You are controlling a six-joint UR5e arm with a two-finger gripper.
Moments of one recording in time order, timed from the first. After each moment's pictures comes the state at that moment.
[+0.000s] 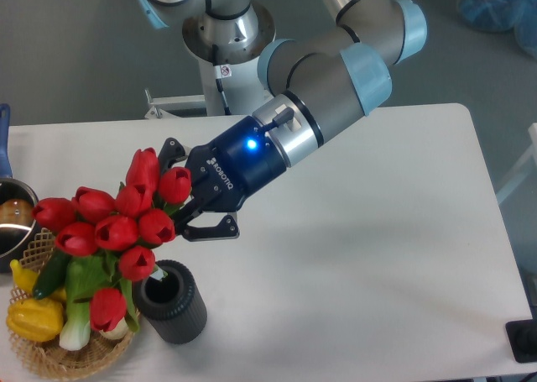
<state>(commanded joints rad) 2.48 -1.96 -1.47 -0.73 0.18 0.80</state>
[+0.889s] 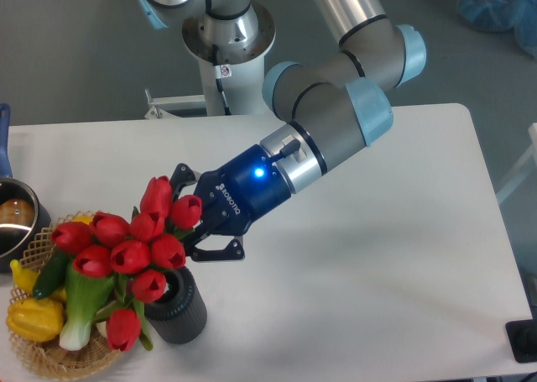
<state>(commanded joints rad) 2.48 -2.00 -1.51 -0.73 0.18 0.87</state>
